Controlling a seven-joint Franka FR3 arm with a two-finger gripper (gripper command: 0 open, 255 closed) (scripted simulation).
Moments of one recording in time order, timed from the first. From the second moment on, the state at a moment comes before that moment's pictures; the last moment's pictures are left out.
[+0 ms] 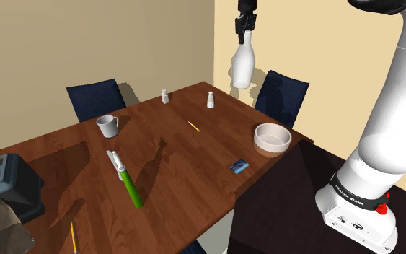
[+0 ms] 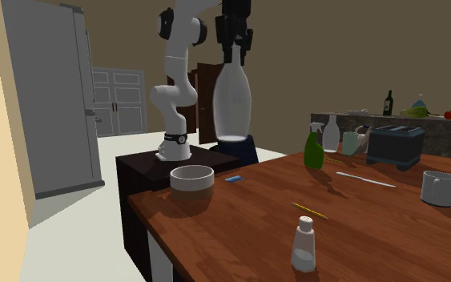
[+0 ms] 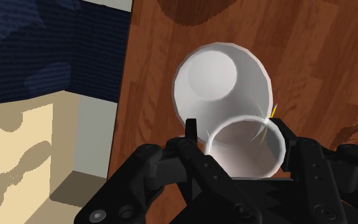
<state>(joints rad) -0.08 0.23 -0.18 -1.39 0.02 1.59 -0.44</state>
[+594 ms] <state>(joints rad) -0.09 0.28 -0.18 -1.19 0.03 1.44 -0.45</state>
